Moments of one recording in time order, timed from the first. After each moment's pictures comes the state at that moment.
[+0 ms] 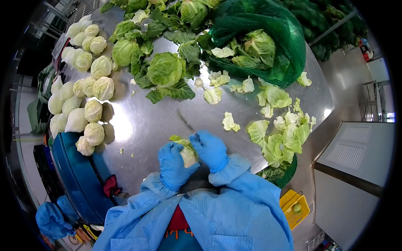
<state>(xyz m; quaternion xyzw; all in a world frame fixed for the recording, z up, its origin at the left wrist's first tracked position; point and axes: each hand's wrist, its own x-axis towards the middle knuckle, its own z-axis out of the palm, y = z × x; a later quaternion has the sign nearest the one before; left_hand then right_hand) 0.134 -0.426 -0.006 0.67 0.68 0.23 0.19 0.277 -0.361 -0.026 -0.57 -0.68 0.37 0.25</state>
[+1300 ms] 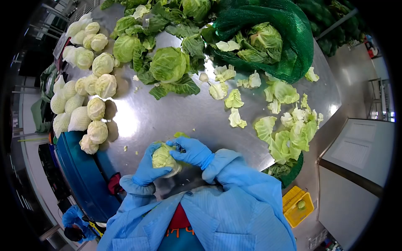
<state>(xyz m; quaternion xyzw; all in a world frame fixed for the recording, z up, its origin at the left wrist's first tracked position) 0.019 -0.458 -0.033 0.38 0.60 0.33 0.62 0.228 -0.370 -0.062 -0.37 -0.63 0.65 0.22</state>
